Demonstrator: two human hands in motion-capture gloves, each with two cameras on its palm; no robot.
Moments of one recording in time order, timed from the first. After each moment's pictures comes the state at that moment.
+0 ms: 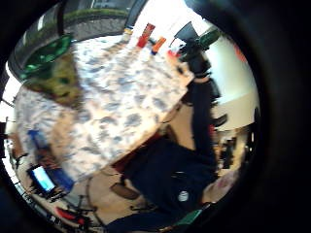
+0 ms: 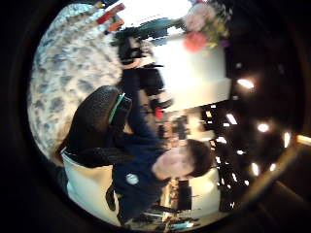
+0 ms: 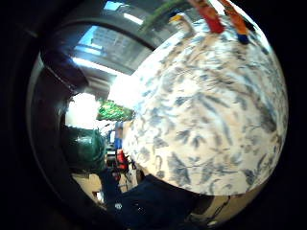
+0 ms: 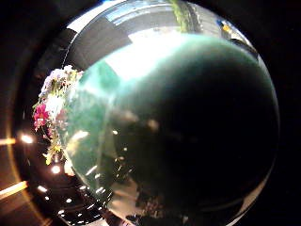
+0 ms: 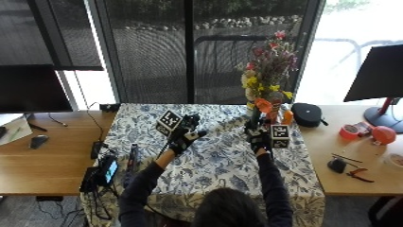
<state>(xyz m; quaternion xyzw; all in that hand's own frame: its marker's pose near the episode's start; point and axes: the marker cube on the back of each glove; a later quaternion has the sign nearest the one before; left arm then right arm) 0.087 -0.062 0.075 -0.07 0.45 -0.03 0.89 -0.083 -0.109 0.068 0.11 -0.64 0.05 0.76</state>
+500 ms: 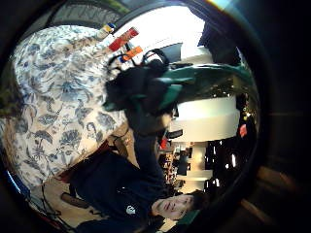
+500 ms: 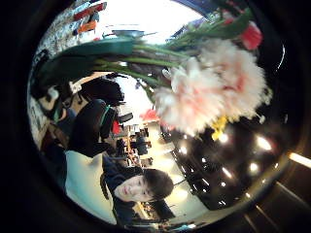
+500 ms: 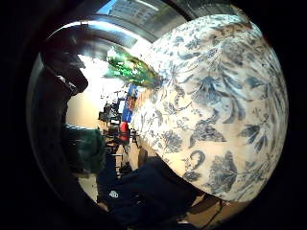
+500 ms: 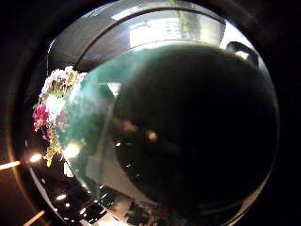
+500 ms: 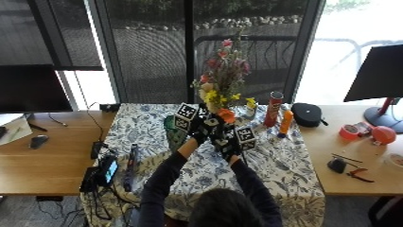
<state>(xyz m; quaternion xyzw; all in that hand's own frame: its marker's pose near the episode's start) 0.132 -0.143 0.088 -0.06 0.56 -0.14 0.81 -0.237 -0.086 0.074 0.00 -0.66 -0.08 0.75</state>
